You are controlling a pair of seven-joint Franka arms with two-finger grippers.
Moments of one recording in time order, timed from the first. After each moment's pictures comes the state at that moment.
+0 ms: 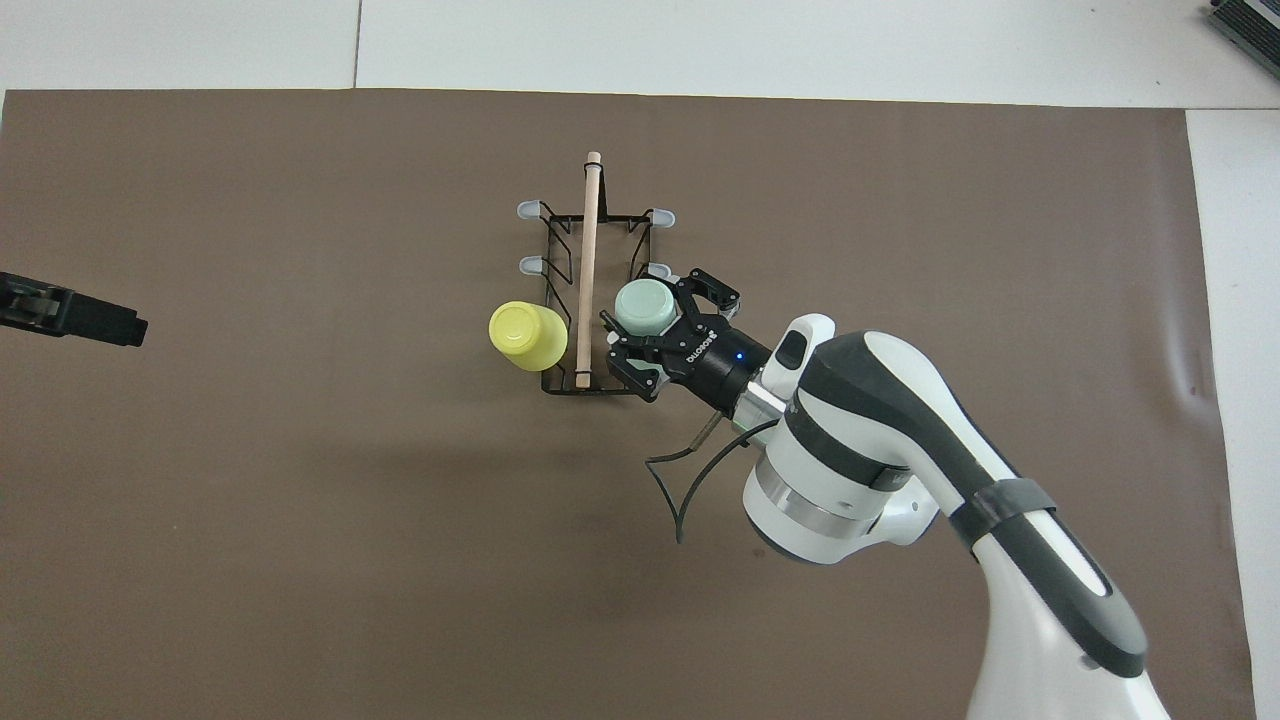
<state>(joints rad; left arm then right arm) -0.15 -0.01 0.14 -1.62 -0.03 1.62 0.27 0.51 0.24 0.05 -1.99 2.34 2.71 -2.27</state>
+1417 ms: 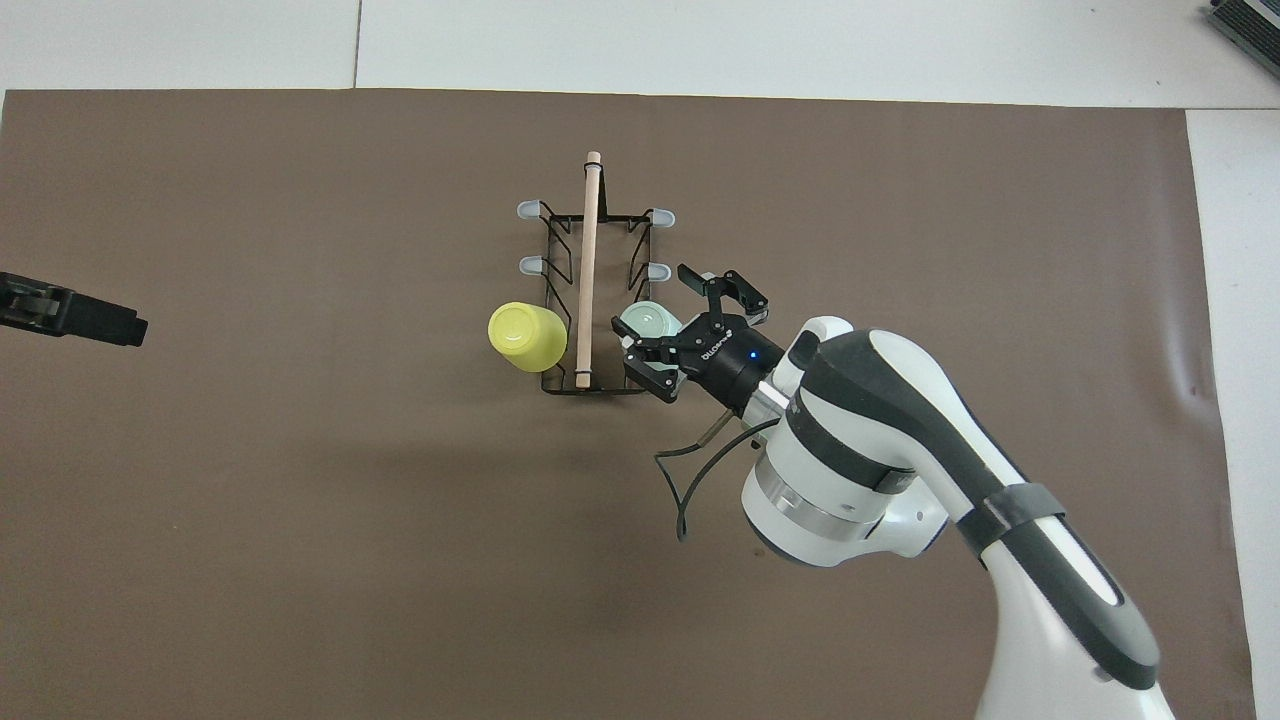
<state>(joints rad) -0.15 -0.01 0.14 -1.62 -0.03 1.62 0.27 0.51 0.22 0.05 -1.97 2.31 2.87 -2.26</state>
